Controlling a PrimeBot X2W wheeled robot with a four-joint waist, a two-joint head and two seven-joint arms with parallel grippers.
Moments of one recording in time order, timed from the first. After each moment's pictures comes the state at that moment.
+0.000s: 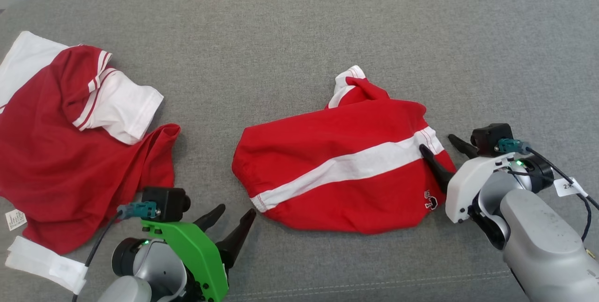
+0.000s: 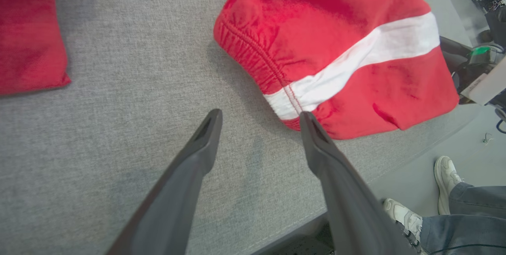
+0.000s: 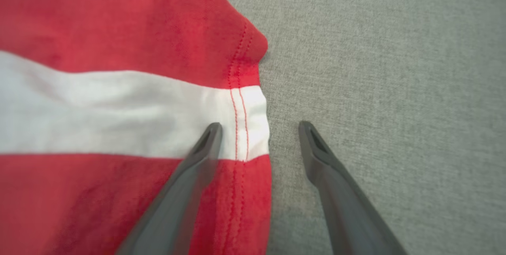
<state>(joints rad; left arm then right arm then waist) -0.10 0.30 -0.51 -0.10 -0.81 0.09 0.36 -0.41 -0.24 0.45 0.67 0.34 0.12 -0.05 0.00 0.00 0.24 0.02</state>
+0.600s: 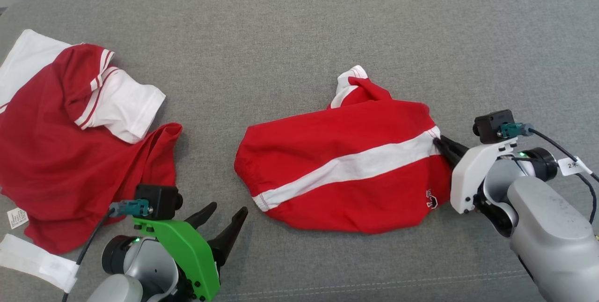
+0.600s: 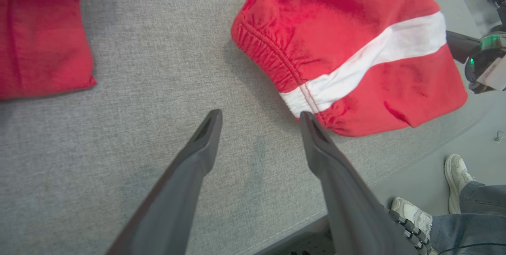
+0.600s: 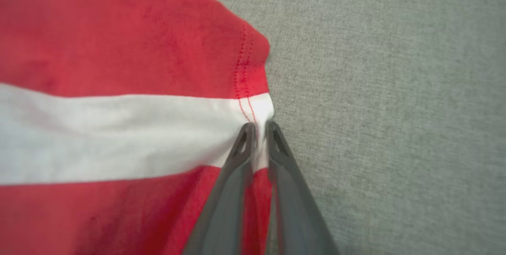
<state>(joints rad) -0.10 0.32 -0.50 -0.11 -0.80 0.09 0.38 -0.46 -0.28 0.52 0.68 0.46 0.13 0.05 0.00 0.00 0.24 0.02</state>
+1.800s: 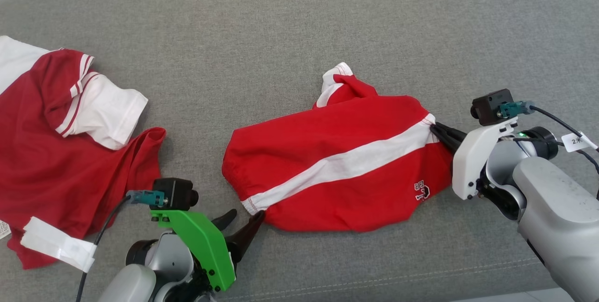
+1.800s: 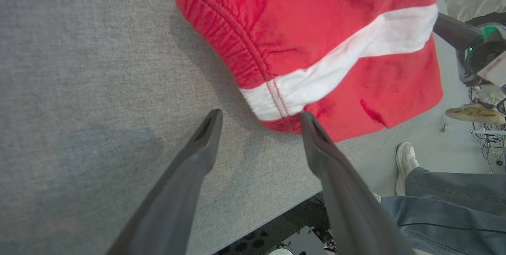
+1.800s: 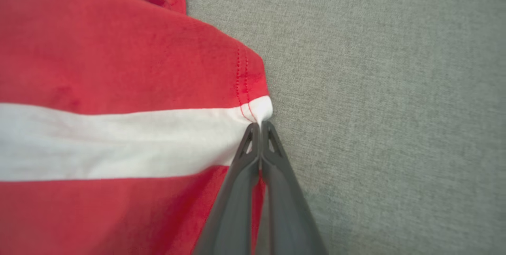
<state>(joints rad) -0.13 0.24 -0.50 -0.03 -0.91 0.10 0.47 -0.53 -0.36 0.65 0.59 0.59 0.13 0.13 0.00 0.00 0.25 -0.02</state>
